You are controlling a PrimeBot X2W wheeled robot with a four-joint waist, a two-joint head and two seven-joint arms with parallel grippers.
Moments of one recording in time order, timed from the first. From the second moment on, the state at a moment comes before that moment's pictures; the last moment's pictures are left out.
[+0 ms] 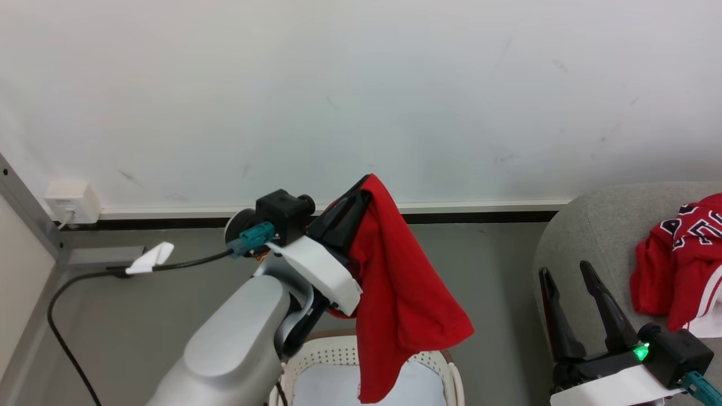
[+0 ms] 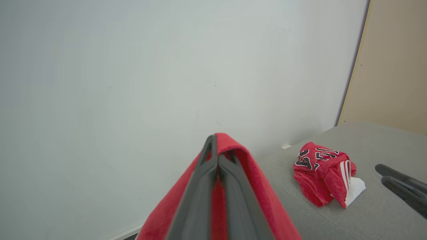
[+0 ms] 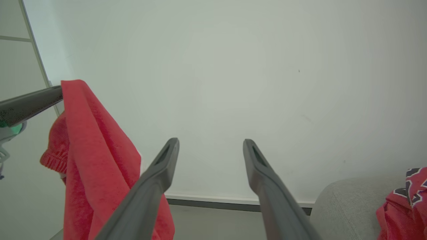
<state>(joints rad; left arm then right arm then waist) -0.70 0.15 -0.67 0.51 -0.51 -0.11 -0.25 -0.13 -0.12 0.21 0.15 0.42 0.13 -0.26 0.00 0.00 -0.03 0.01</state>
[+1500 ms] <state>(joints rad) -0.65 0.06 -0.88 0.42 -0.59 -0.11 -0.17 -0.48 -0.07 0.69 0.75 0.53 0.13 -0.26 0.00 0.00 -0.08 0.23</state>
